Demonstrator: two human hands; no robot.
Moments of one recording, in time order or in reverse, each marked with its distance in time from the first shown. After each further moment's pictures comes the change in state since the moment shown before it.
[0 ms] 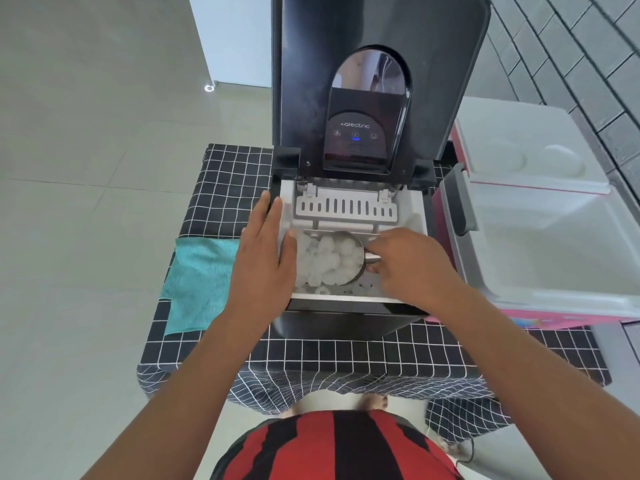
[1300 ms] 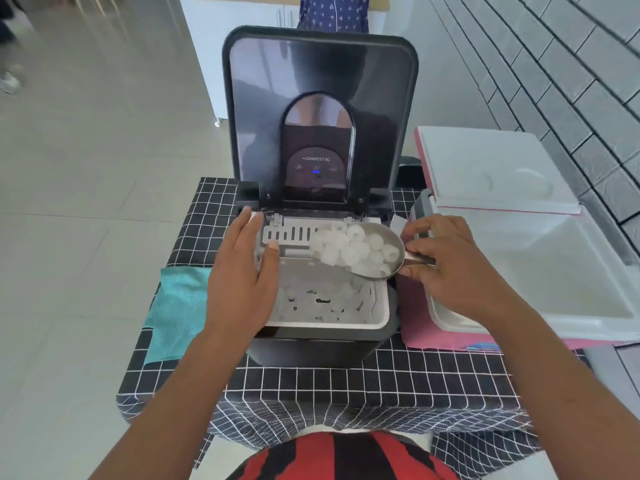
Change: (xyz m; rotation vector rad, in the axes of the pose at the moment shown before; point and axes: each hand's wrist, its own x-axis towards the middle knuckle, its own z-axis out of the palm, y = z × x) left_hand 0.007 0.046 0.010 0.021 0.187 0.048; right_hand -0.039 0.095 -0.034 0.333 0.257 0.070
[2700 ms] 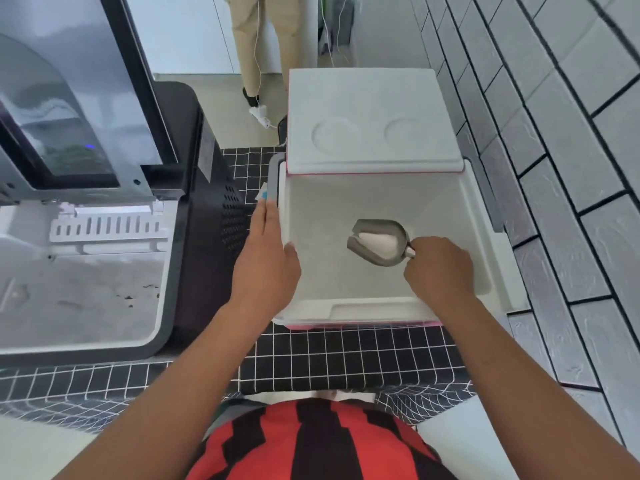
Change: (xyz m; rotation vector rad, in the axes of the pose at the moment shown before) left_hand -0.022 0.152 0.255 0.268 -0.340 -0.079; right_hand -0.072 0.268 -0.010 -0.319 -0.155 0.531
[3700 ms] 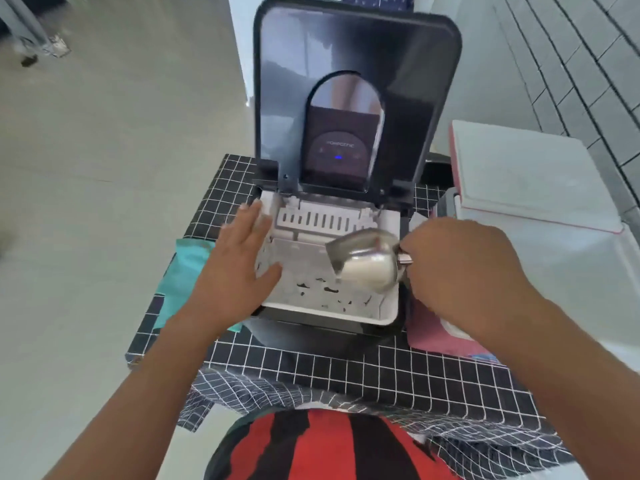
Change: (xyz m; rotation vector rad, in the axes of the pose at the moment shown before) left_hand -0.054 -0.238 -0.212 0.067 0.055 0.105; right_hand -0.119 -0.316 -0.150 -0.373 -0.025 -0.509
